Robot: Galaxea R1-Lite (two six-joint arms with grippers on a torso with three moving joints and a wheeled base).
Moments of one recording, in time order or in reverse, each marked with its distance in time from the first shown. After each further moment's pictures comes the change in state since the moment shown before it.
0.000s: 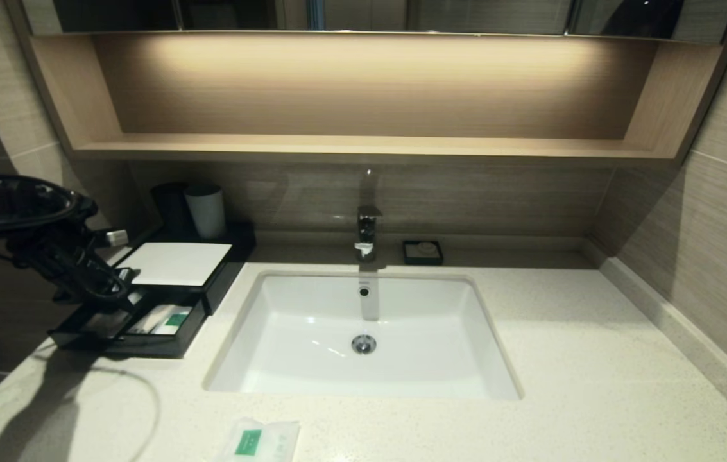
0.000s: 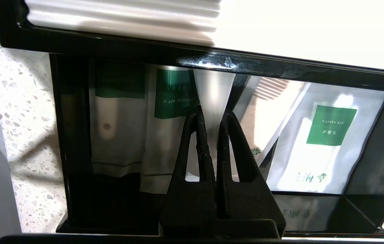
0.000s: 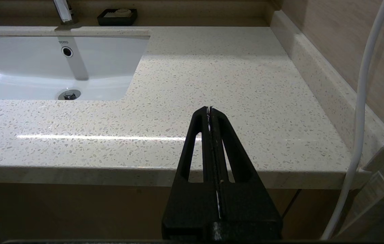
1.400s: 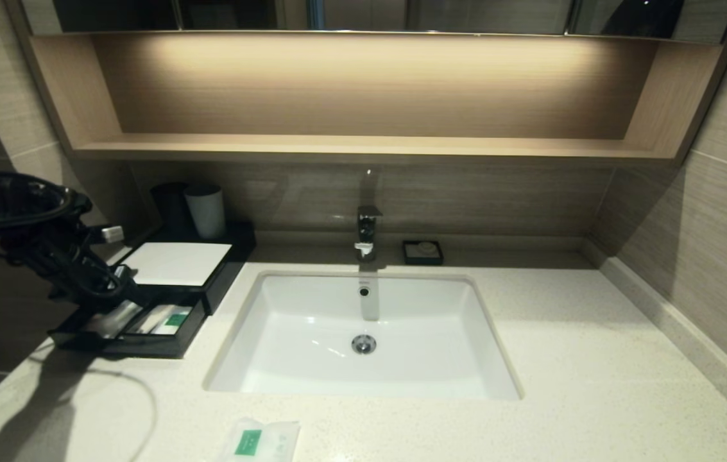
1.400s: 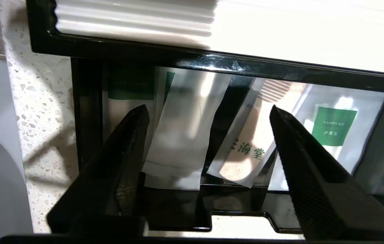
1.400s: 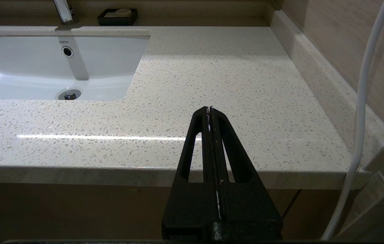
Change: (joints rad) left arm 0.010 -0.015 0.000 -0.012 0.000 0.009; right arm 0.000 0.000 0.000 0.000 0.000 0.000
